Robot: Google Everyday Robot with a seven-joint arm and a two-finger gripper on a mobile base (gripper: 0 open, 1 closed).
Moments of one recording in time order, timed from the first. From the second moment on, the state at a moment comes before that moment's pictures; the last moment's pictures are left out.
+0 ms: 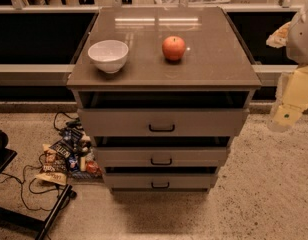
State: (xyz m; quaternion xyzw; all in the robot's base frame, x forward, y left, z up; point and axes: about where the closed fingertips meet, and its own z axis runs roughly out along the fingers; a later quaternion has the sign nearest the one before) arm 0.438 -0.217 0.976 -0.60 0.78 -0.03 0.16
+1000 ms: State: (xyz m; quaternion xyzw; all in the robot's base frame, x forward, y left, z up) arm 0.434 -0.223 0.891 -0.58 0.80 -0.07 0.13
